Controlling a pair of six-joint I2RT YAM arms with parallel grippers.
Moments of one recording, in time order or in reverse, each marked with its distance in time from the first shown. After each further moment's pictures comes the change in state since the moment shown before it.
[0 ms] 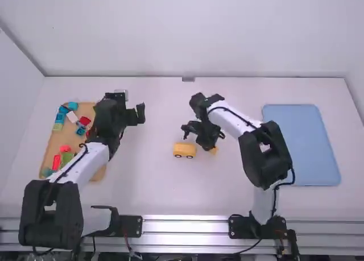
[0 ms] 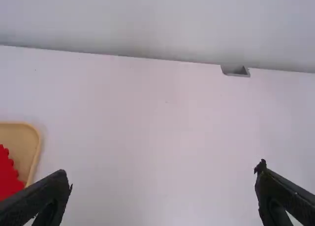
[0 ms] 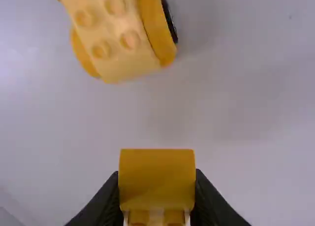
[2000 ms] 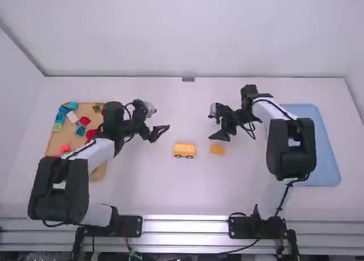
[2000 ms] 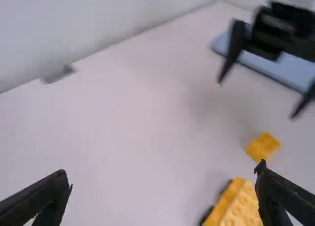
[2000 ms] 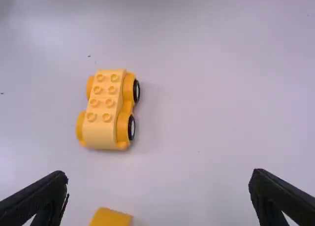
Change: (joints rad) left arm 0.000 0.173 -0.016 0.134 0.784 0.473; right arm -0.432 0.000 -0.098 0.259 -0.896 -0.774
